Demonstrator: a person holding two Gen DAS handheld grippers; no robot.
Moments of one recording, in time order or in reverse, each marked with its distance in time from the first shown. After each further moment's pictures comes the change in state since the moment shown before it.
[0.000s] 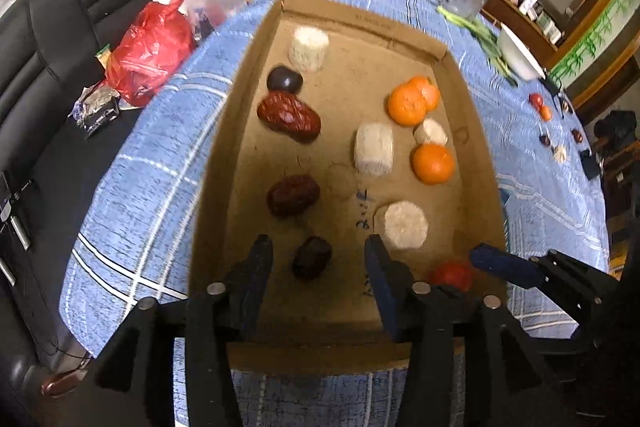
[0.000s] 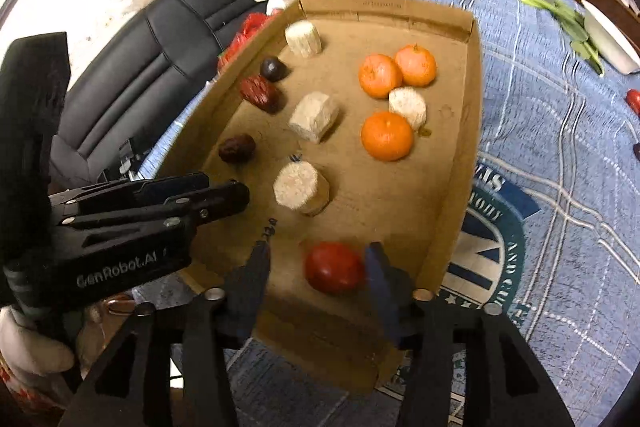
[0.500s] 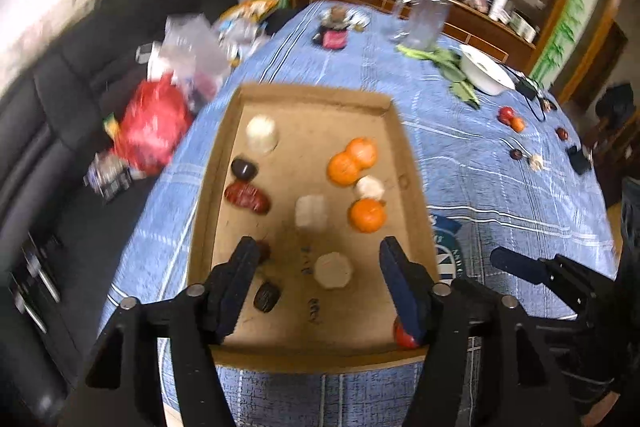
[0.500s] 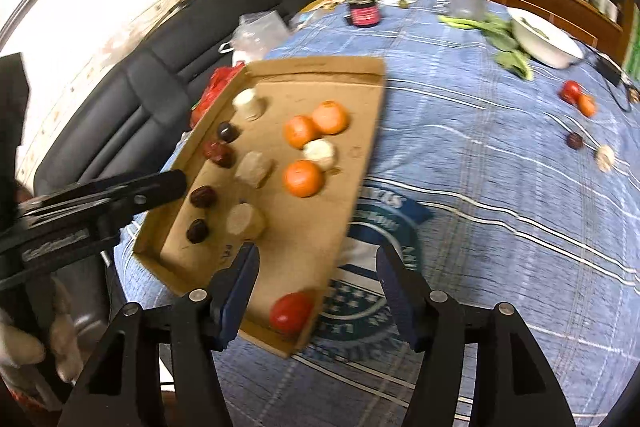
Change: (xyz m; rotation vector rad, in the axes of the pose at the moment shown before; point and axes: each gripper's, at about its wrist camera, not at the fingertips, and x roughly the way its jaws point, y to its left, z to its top) left arm -0.058 -0.075 0.015 0.175 -0.158 0.082; right arm -0.063 -0.051 -0.012 0.133 -0.130 -0.080
